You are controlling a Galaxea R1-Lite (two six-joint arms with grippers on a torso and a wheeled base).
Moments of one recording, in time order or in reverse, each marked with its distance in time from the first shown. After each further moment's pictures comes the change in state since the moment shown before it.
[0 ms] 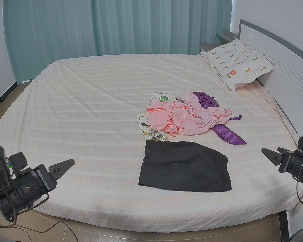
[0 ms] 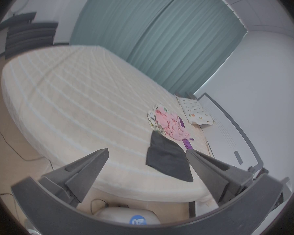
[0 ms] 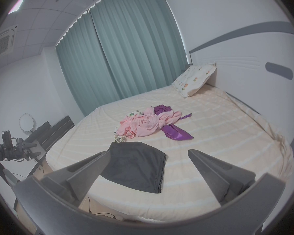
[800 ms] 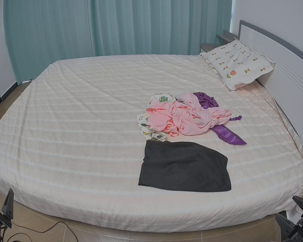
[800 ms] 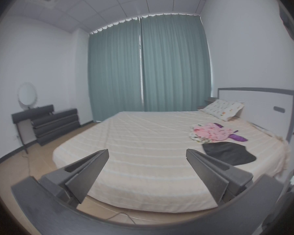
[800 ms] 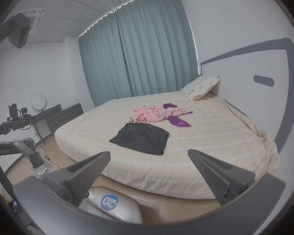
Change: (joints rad) left arm 0.248 -0.907 0.100 0.483 0.219 0.723; right arm 0.079 -1.043 0.148 0.844 -0.015 -0.134
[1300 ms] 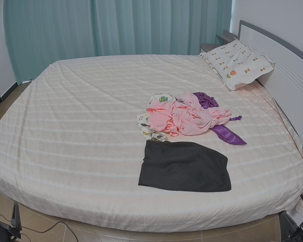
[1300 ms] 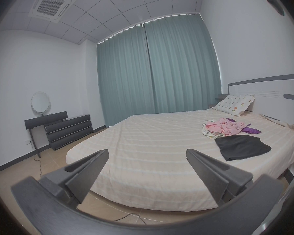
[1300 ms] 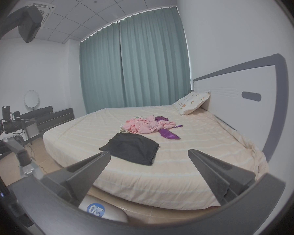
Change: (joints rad) left arm 0.186 -0.218 0.146 0.014 -0.075 0.082; right arm -0.051 -0.193 0.003 0.055 -0.044 -0.053
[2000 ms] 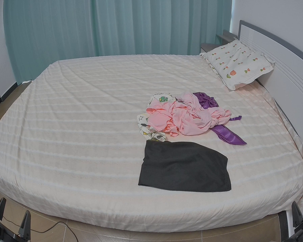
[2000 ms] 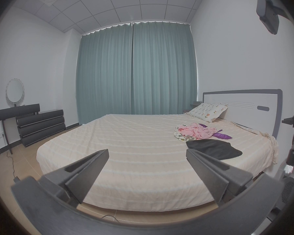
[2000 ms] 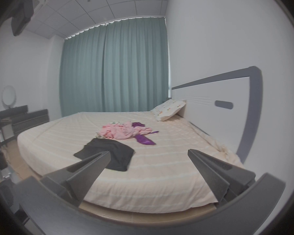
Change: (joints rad) left arm -0.003 -0.021 0.012 0.007 -0.260 -0.085; right arm -0.043 -0.069 -0.004 0.007 -0.201 -0.029
